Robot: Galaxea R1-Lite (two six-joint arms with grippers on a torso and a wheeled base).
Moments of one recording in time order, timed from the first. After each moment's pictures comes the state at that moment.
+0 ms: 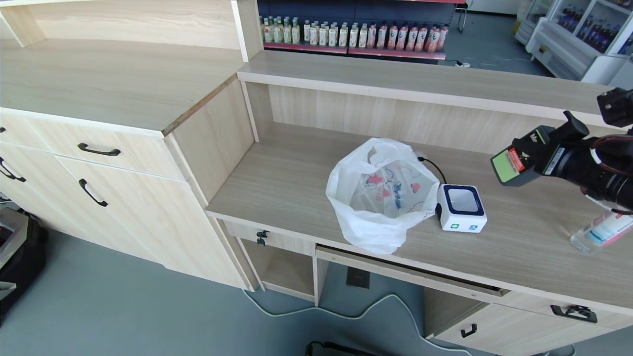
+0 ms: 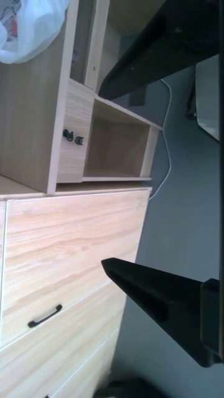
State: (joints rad) left arm 0.00 0.00 0.00 -0.06 0.00 0.07; right arm -0.06 1.57 -0.80 -0.78 0.22 0.11
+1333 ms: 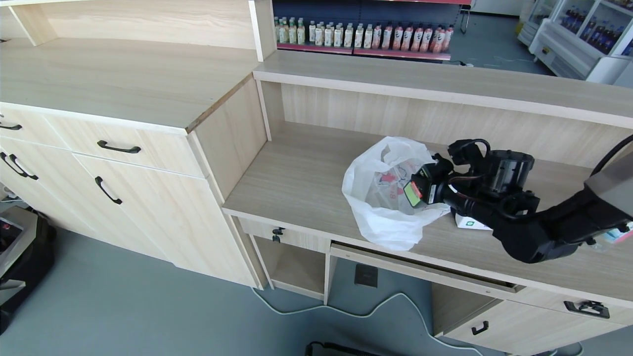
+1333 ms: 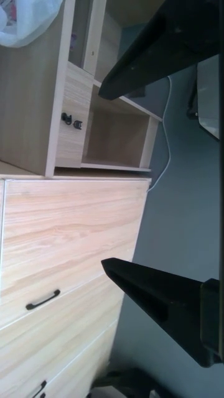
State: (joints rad) left arm 0.00 0.00 0.00 -0.06 0.01 0.07; right arm 0.20 2.08 -0.97 -1.03 0.13 -0.02
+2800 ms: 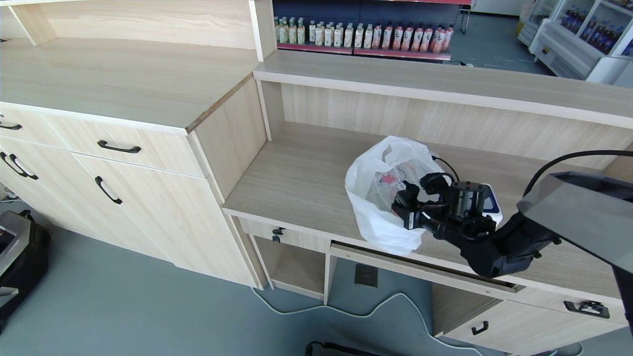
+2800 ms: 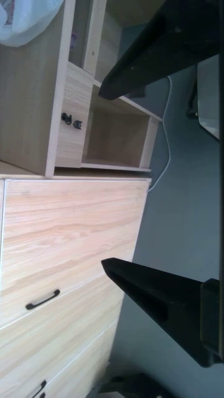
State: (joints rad) left arm 0.00 0.00 0.00 -0.06 0.01 0.07; right arm 0.22 2.31 -1.03 -1.09 0.13 -0.03
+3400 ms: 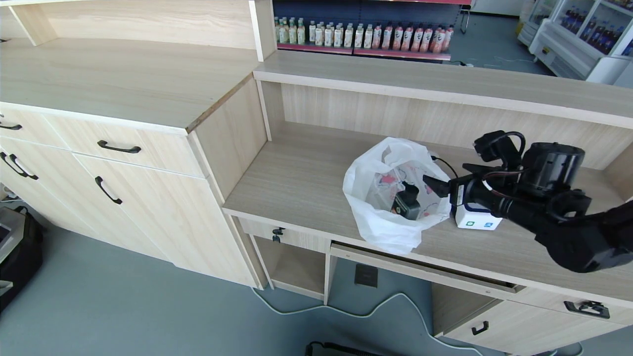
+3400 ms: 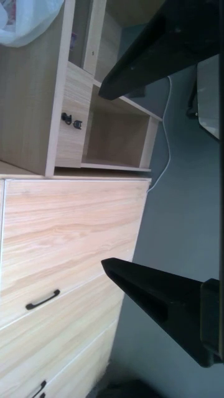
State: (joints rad) left arm 0.00 0.00 0.00 -0.06 0.01 0.07; right arm 0.14 1.86 -0.80 -0.99 0.13 -0.20
